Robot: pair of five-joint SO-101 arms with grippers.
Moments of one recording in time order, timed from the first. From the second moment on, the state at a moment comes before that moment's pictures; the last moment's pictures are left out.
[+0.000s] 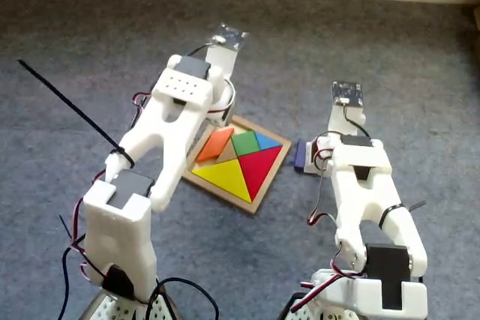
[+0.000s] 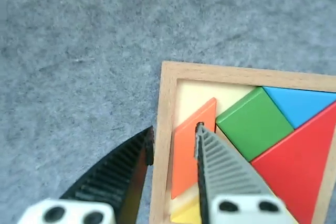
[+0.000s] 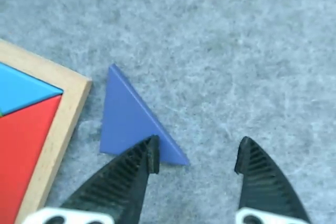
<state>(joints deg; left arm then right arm) 13.1 25.4 -10.5 70.9 1.5 -2.5 -8.4 43.2 42.5 2.1</state>
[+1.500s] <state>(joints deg) 7.4 -11.7 19.6 73.5 1.0 -2.5 -8.4 43.2 42.5 2.1</state>
